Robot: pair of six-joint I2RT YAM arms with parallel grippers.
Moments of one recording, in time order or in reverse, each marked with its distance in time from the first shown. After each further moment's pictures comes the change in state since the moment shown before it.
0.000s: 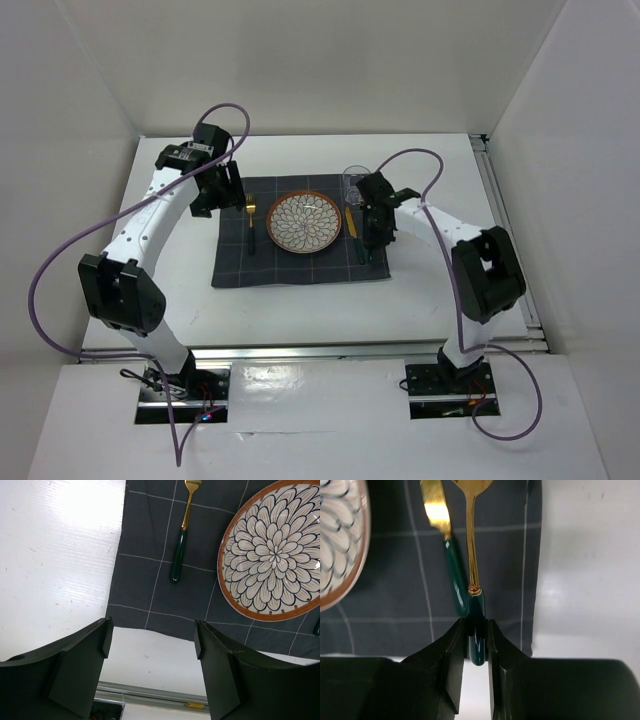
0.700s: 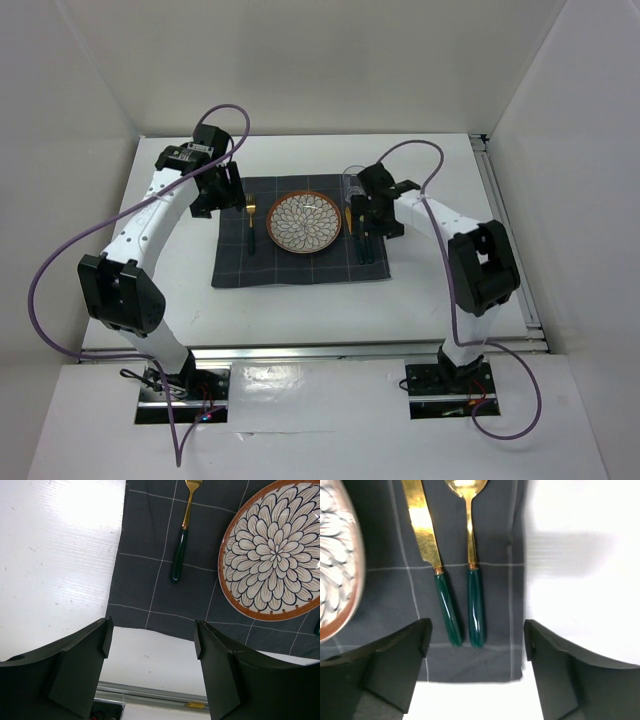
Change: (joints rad) left arm 0.000 -0.005 -0.011 0.006 0.000 0.001; right arm -0.039 0.113 0.087 0.023 0.012 -0.047
